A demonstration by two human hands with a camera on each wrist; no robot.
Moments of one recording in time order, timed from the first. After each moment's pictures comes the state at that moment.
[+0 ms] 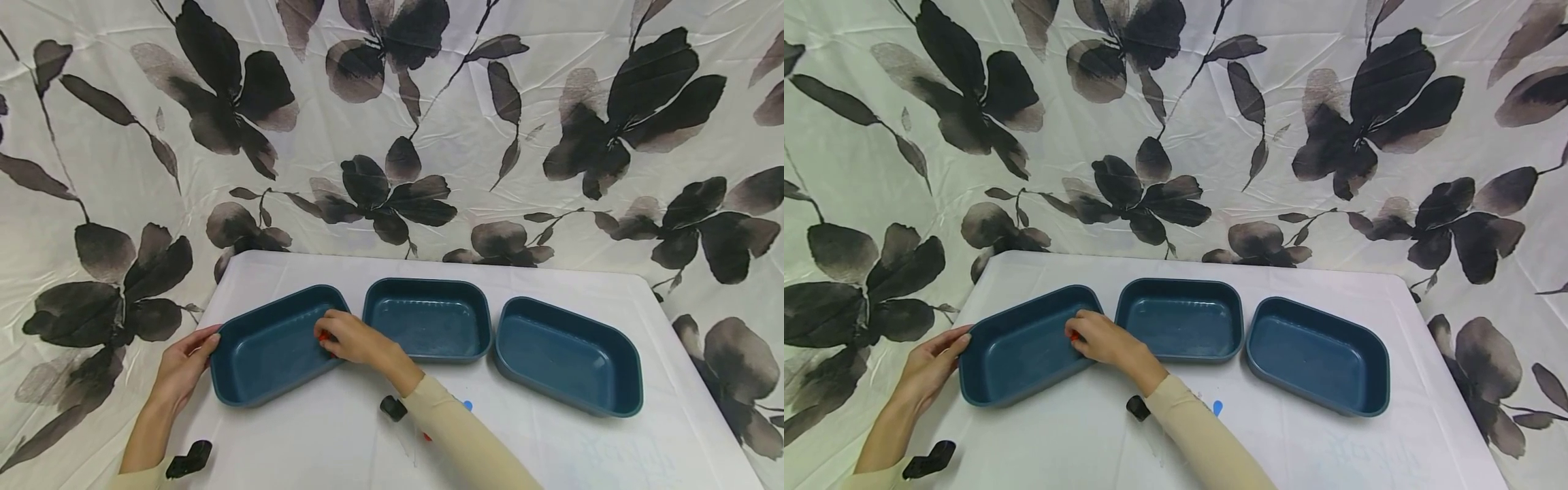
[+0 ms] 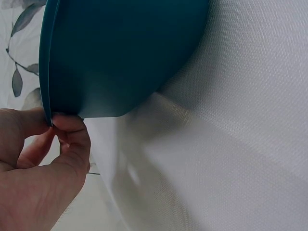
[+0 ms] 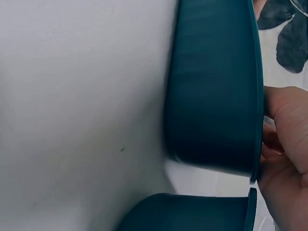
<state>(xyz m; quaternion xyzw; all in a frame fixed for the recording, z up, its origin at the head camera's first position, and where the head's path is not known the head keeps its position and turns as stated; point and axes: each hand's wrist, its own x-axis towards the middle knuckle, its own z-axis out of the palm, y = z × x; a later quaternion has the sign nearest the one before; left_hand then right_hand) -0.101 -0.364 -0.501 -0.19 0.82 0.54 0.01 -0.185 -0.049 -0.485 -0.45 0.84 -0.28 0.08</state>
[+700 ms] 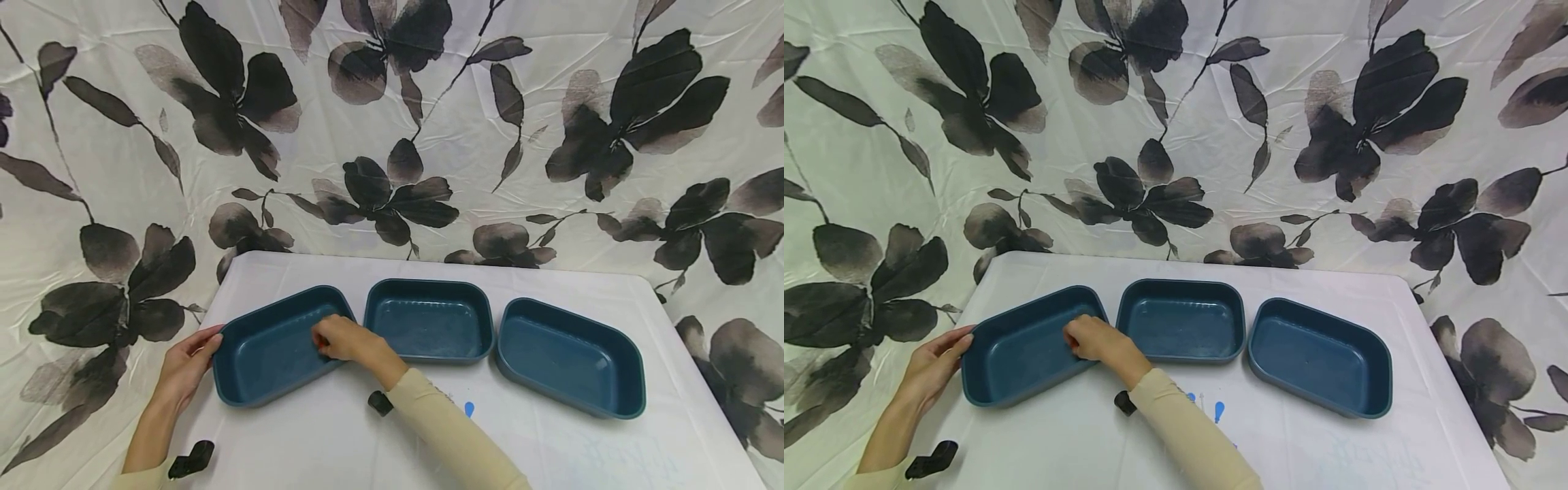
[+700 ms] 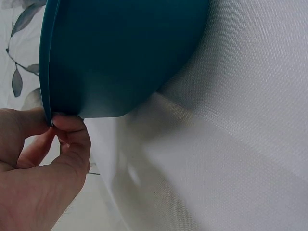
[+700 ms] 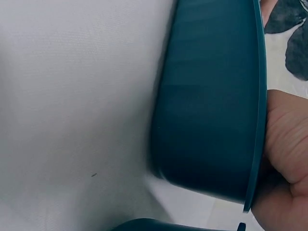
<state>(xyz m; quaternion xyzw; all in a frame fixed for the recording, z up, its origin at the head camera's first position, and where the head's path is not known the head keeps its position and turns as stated) -0.102 -0.364 -0.500 -0.20 0.82 0.54 0.01 -0.192 -0.075 -0.485 -0.43 0.87 -0.20 0.15</state>
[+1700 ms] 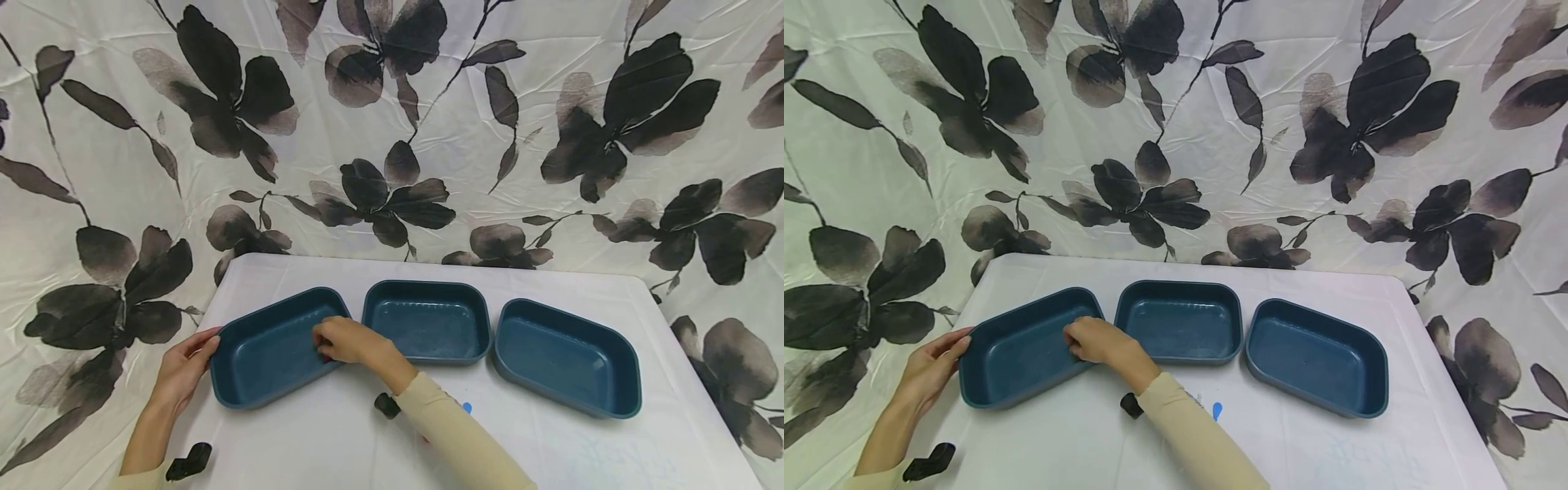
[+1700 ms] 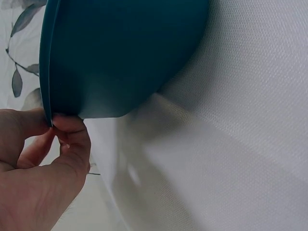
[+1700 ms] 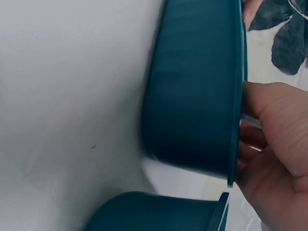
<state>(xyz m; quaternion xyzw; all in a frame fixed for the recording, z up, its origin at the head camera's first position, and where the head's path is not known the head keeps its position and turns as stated) -0.104 -0.362 -0.501 -0.22 0.82 0.53 0.02 -0.186 -0.060 -0.473 -0.44 0.86 -0.19 0.14</state>
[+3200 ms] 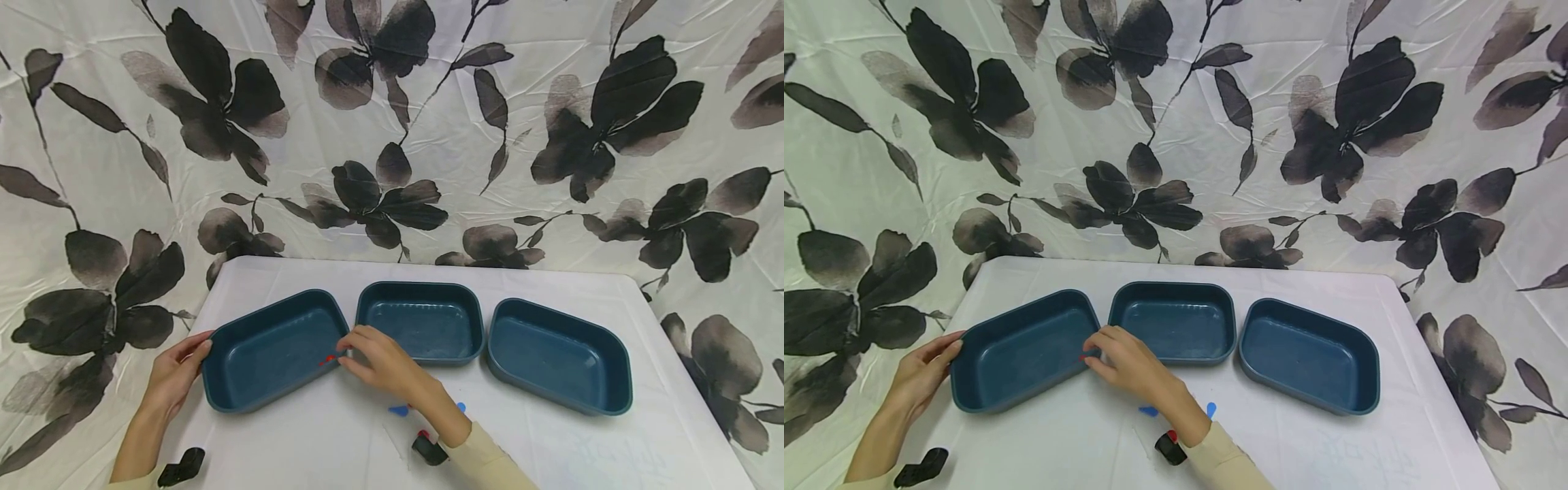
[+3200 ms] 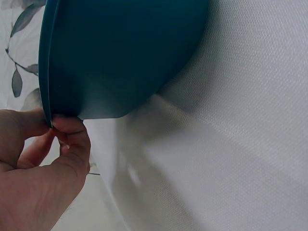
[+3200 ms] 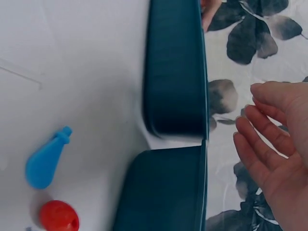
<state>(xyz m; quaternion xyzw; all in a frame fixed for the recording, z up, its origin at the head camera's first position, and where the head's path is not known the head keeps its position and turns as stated) -0.100 -0.362 -0.501 -0.19 0.82 0.54 0.01 -0.137 0.019 -0.475 -0.45 0.81 -0.37 -0.07</state>
